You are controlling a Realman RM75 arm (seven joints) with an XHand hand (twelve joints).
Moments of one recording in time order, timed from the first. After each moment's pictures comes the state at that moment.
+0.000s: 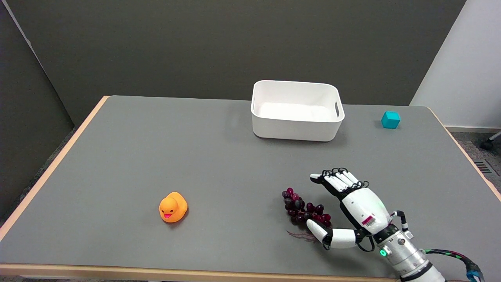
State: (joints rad) arm -0.43 -0.87 -2.16 1.27 0.79 1.20 0.18
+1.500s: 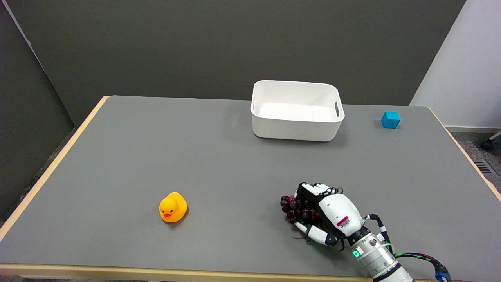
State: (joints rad) arm -0.33 -0.97 -2.25 1.26 0.85 1.09 0.18
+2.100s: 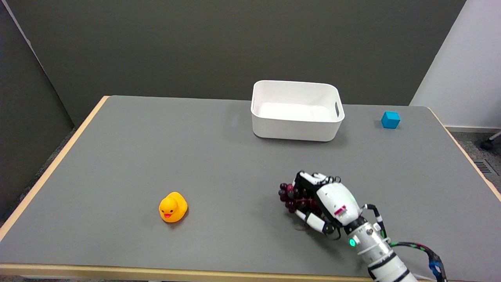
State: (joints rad) arm -0.27 -0.97 -2.24 1.27 0.84 1.10 0.18
